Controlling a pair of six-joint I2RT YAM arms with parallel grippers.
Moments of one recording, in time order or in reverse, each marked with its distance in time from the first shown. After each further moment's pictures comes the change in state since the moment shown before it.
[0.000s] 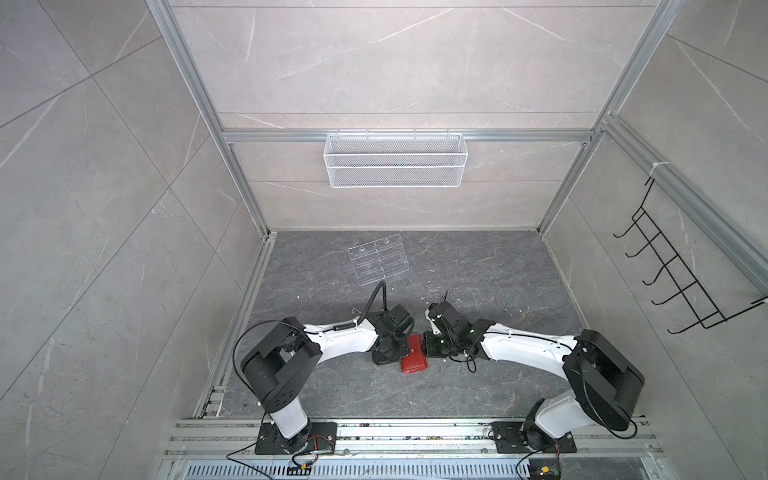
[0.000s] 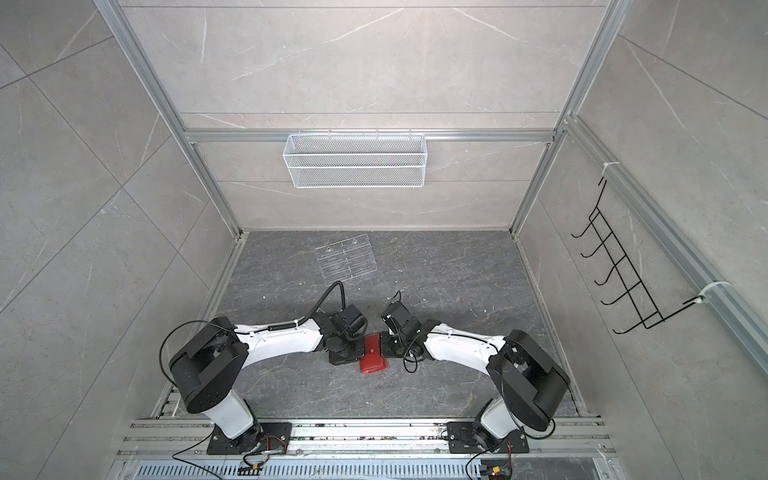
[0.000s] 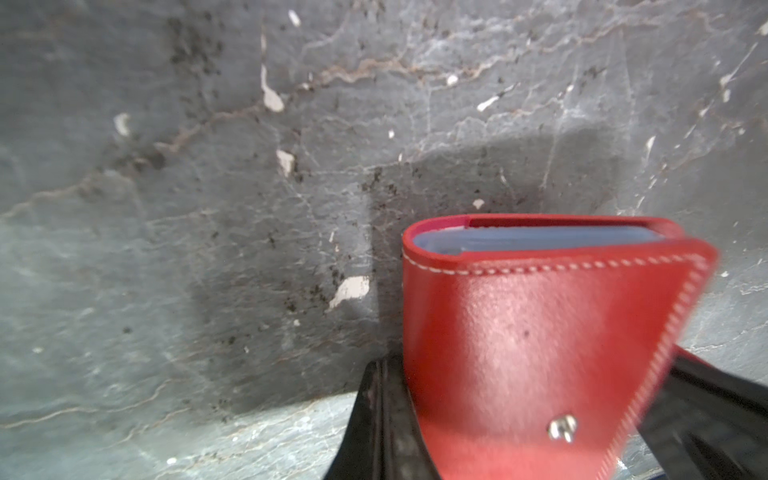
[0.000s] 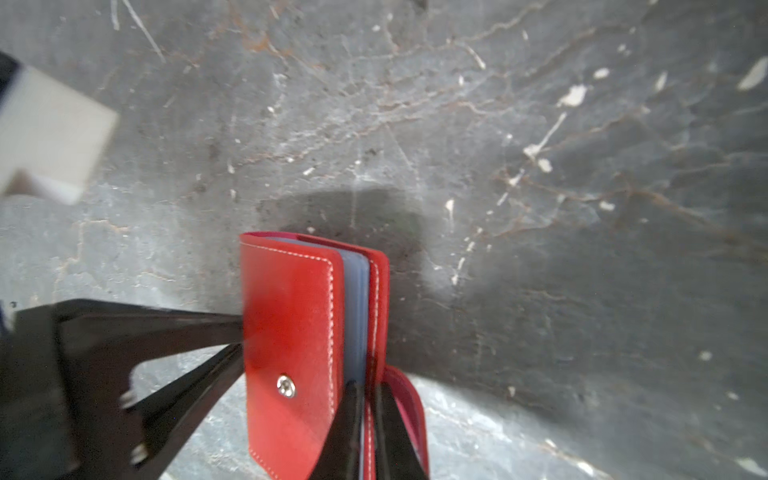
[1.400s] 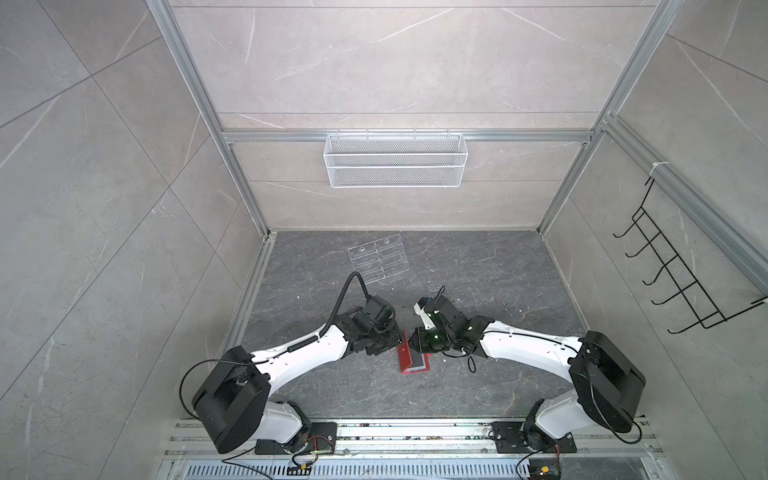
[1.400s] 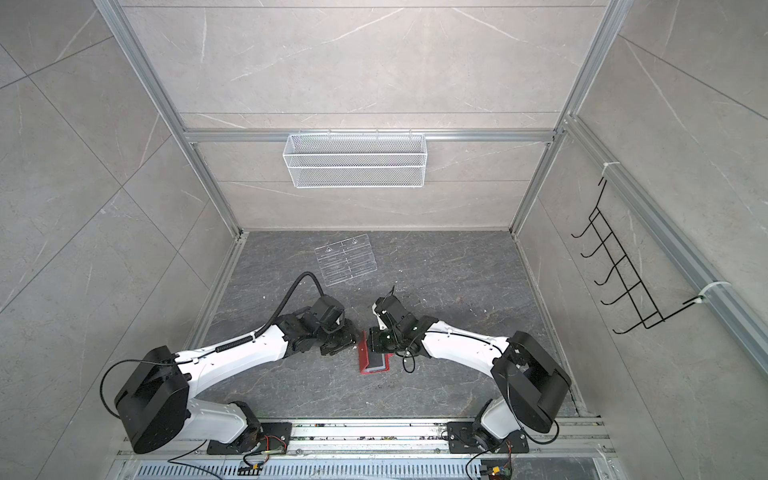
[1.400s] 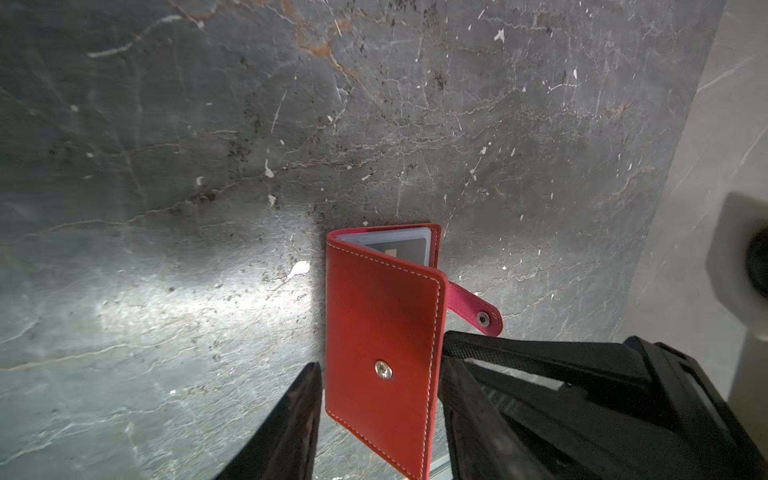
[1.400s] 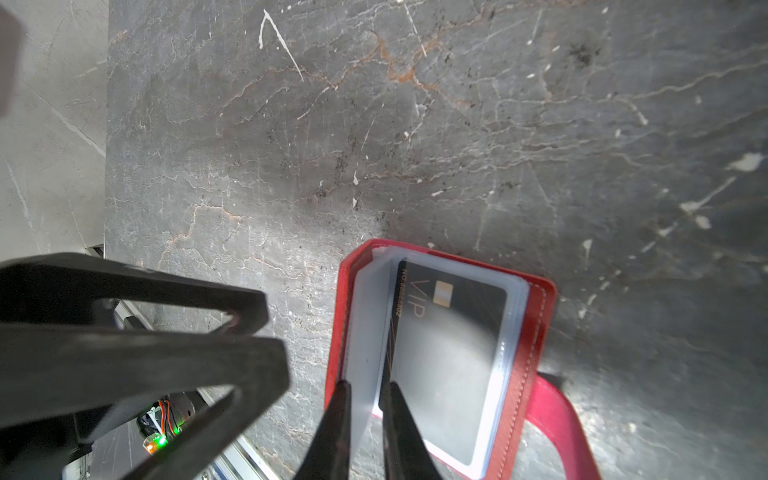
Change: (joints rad) left arm 0.079 -0.280 -0.107 0.132 0.056 -0.069; right arm 0.025 -0.003 0.062 0.040 -0.091 -0.011
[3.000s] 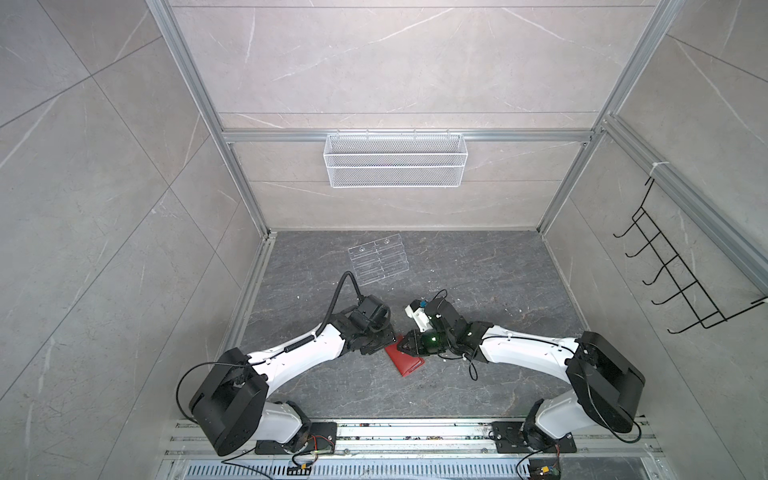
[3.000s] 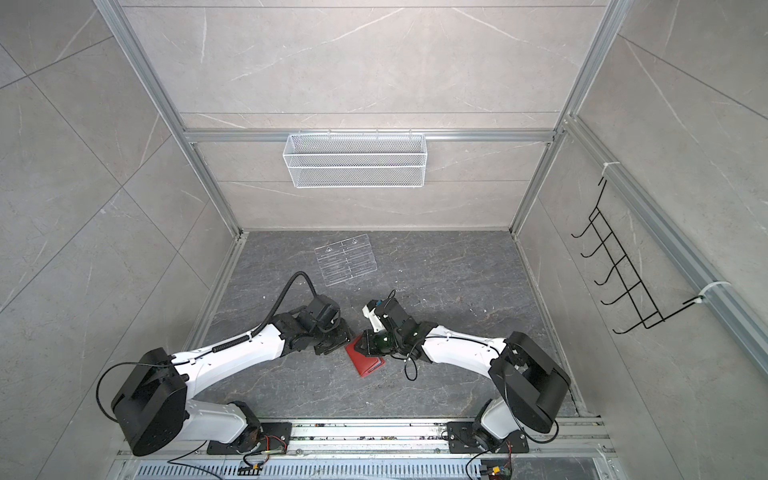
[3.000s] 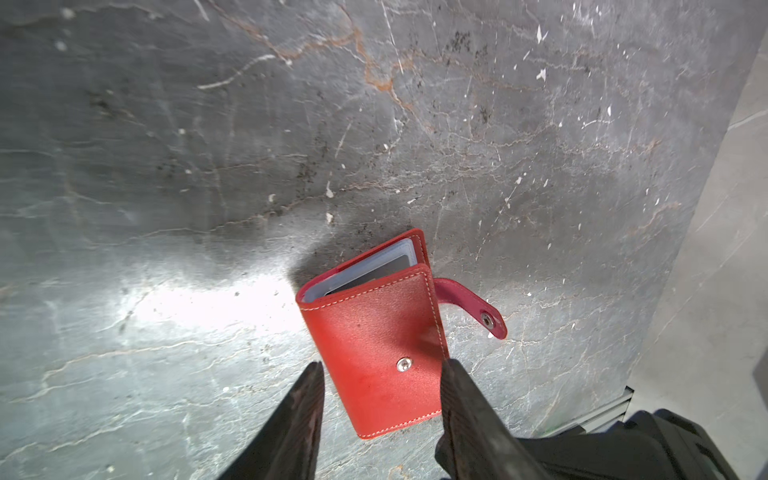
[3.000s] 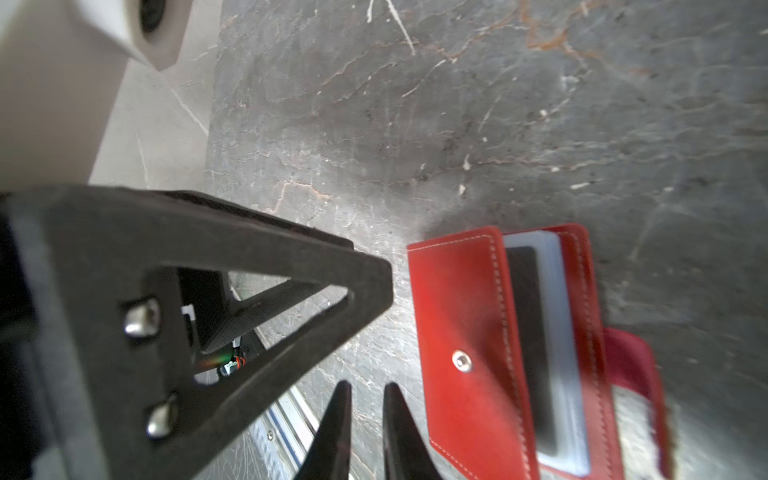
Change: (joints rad) left arm 0.047 -0.046 -0.021 -0.062 -0.068 -0.030; right arm 0.018 0.001 -0.056 0.206 -0.175 0.042
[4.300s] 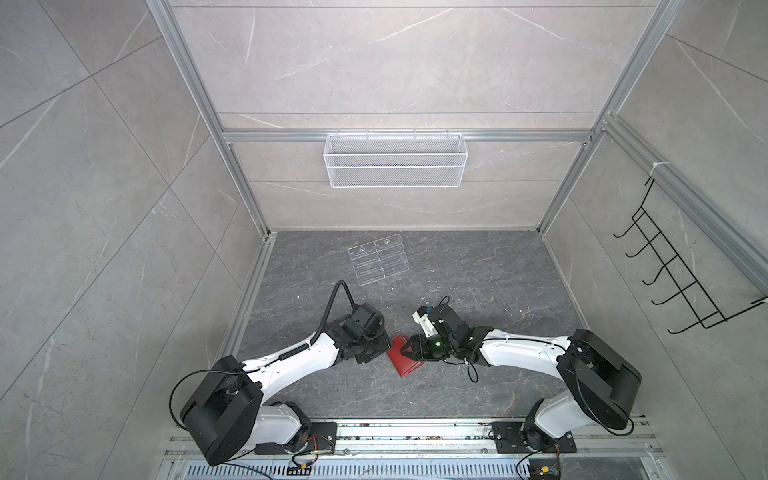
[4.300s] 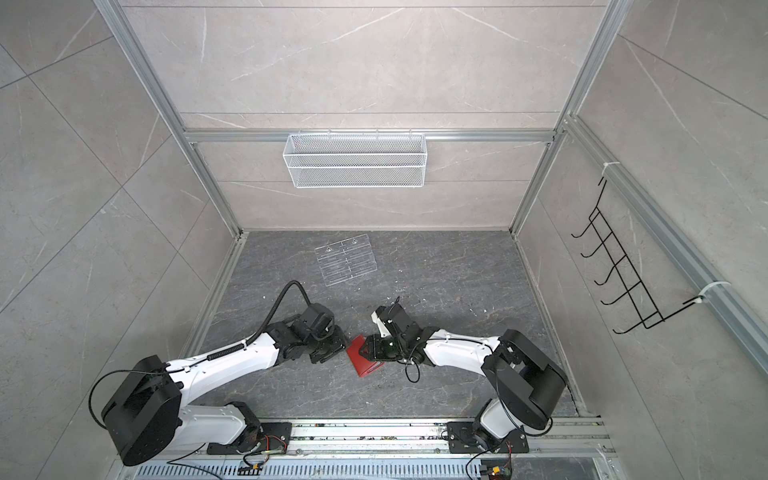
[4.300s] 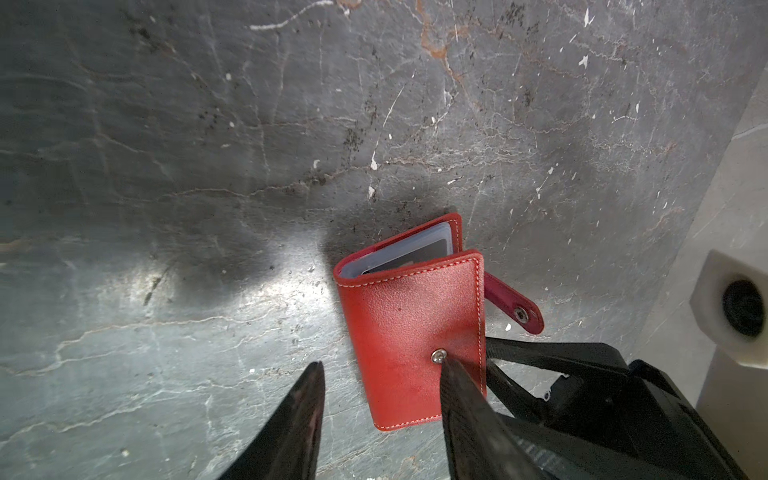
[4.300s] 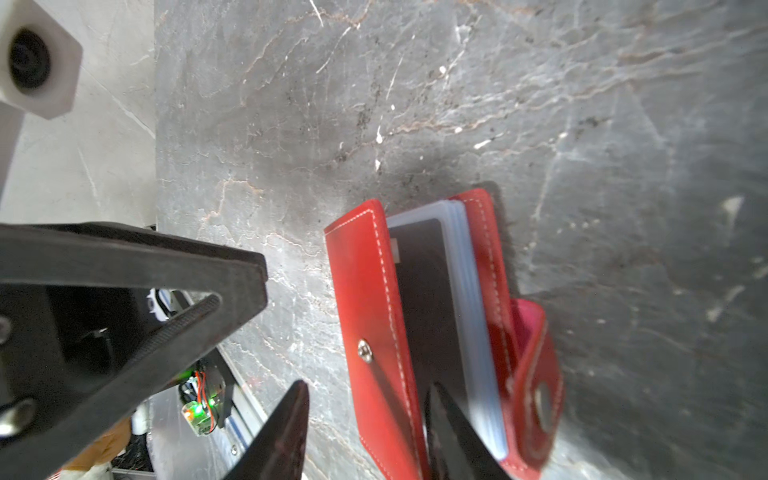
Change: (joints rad) left arm 0.003 -0.053 -0.102 0.051 0.031 -0.043; right arm -0.026 0.017 -0.084 0.039 0.025 0.028
